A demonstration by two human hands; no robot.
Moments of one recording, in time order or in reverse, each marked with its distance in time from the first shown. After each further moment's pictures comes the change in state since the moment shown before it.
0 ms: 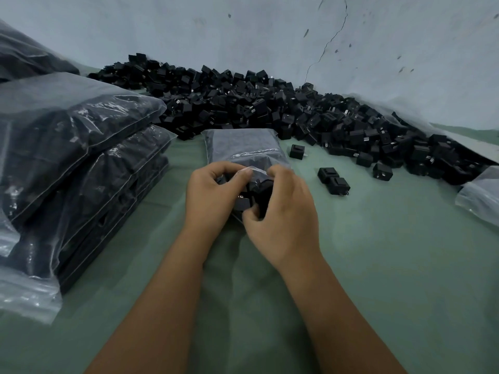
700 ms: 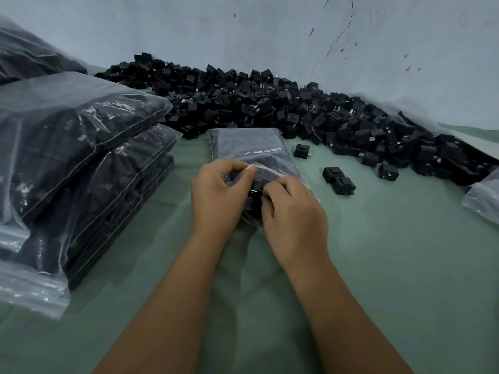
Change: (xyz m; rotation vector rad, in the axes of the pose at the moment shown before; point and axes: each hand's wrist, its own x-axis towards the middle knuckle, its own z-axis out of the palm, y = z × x) left_hand -0.005 -0.001 0.005 0.177 0.118 0.125; right_hand -0.003 0.004 -0.001 -0.136 -0.022 0.002
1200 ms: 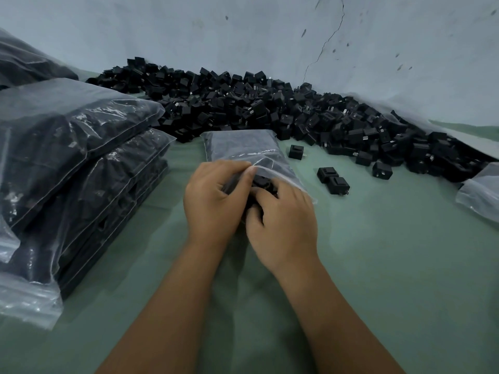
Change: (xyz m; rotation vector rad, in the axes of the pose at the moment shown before) left_hand -0.007 0.006 -0.002 0.158 0.094 0.398; right_hand 0.000 -0.003 -0.001 -0.021 -0.246 0.082
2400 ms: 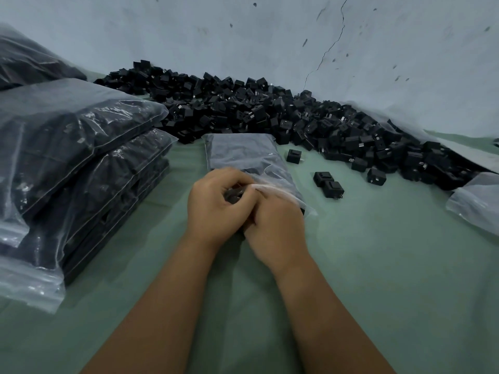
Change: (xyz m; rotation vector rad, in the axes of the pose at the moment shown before) left_hand -0.003 0.002 -0.005 -0.083 -0.180 -0.017; right_hand 0.006 0.006 0.007 0.179 0.105 -0.229
